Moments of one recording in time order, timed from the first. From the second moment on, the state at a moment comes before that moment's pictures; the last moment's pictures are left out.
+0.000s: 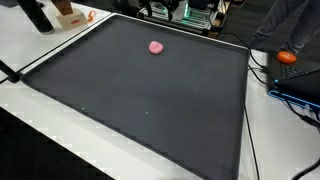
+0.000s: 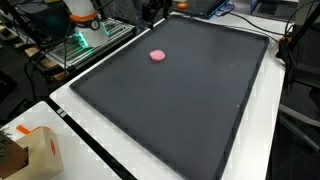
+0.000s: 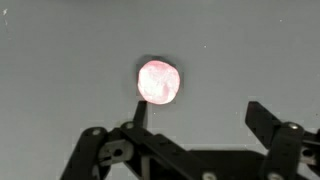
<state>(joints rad) 0.06 -0.14 0.08 -2.47 0.14 2.20 0.08</state>
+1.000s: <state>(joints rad) 0.06 0.06 0.07 -2.61 0.23 2.58 -0.14</state>
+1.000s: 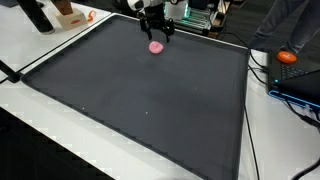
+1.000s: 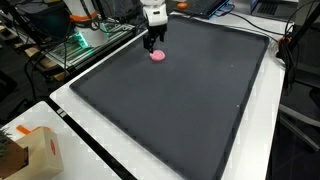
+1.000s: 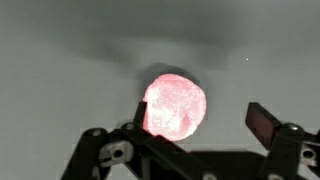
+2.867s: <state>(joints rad) 0.05 0.12 0.07 -2.61 0.14 2.71 -0.14</state>
